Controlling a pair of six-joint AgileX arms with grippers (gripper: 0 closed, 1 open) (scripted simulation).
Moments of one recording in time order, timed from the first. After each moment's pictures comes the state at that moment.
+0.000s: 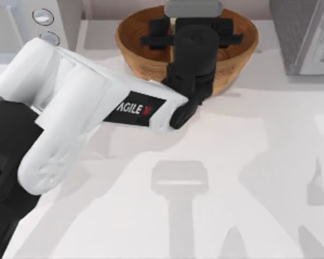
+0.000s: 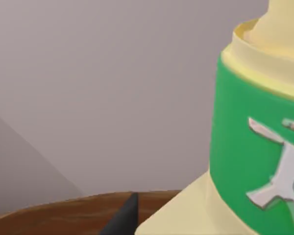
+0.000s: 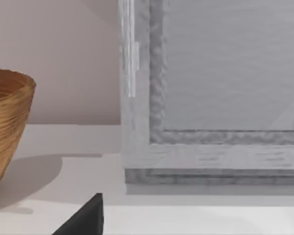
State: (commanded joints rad) left arm -0.72 2.40 1.56 0.86 -0.66 0.00; right arm 0.00 0.00 0.00 0.00 0.00 0.00
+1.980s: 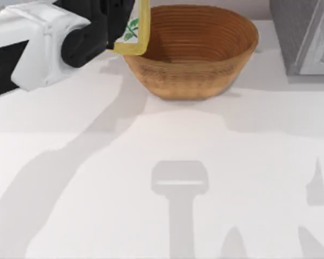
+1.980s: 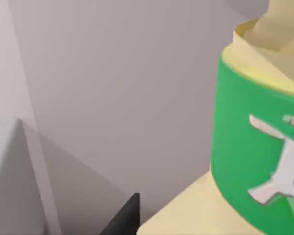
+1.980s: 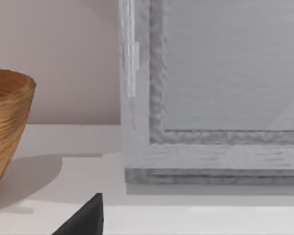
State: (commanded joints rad) left arm -0.59 1.69 1.31 0.24 -0.45 -0.02; right arm 0.00 0.00 0.00 0.00 0.00 0.00
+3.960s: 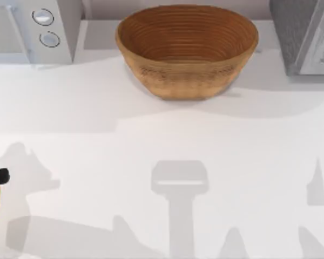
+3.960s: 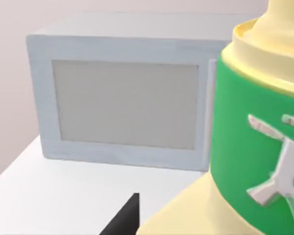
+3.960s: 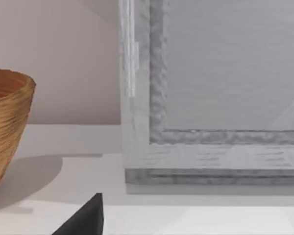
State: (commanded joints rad) left arm -0.16 0.27 0.05 0.20 -0.30 0.00; right arm 0.00 0.00 0.00 0.00 0.00 0.00
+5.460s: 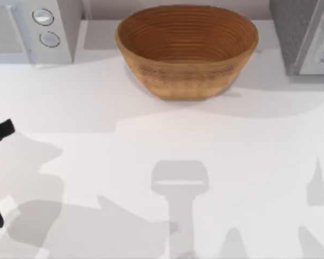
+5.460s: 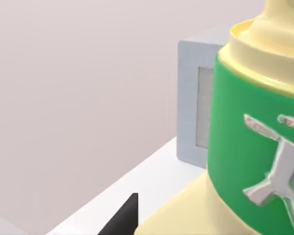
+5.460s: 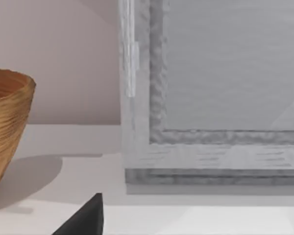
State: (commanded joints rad) left arm -0.43 0.93 0.15 0.74 -1.02 0.00; right arm 0.00 0.00 0.00 0.00 0.00 0.00
